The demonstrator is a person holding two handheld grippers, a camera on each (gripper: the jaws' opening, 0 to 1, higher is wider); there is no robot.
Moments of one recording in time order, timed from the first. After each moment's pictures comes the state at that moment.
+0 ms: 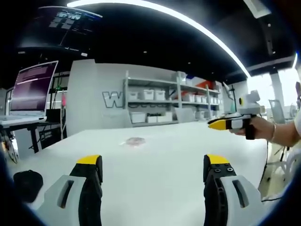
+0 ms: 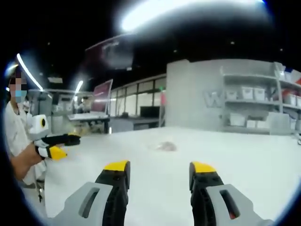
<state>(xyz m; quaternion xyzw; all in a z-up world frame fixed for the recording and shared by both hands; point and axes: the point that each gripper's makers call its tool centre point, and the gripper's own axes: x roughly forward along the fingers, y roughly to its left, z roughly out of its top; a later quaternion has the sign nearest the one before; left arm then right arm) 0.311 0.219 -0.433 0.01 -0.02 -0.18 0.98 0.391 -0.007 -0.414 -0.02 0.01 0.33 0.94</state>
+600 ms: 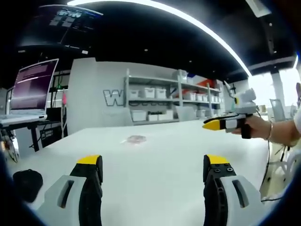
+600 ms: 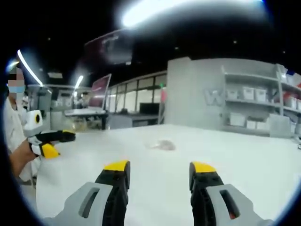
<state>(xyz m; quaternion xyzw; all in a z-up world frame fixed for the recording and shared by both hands) 0.317 0.220 -0.436 0.01 -0.02 -0.17 0.98 0.413 0.002 -0.418 -0.04 0.02 0.33 0.94</state>
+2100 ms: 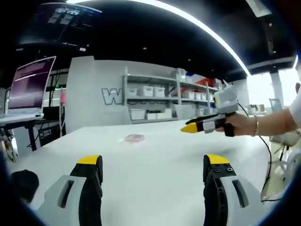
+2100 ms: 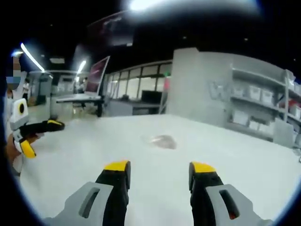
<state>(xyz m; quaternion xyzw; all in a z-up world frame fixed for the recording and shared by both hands) 0.325 0.216 -0.440 0.01 -0.01 -0.18 0.98 0.471 0.039 -0.431 -0.10 0.06 0.33 0.94</state>
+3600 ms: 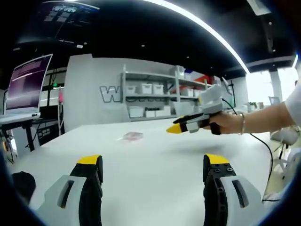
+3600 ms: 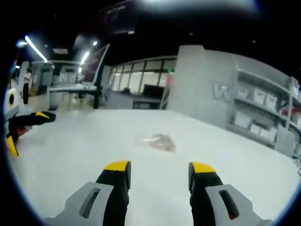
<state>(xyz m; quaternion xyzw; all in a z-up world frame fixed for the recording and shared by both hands) 0.333 0.212 -0.444 0.02 0.00 -0.19 0.98 0.517 0.060 -0.441 -0.14 0.07 0.33 0.93</state>
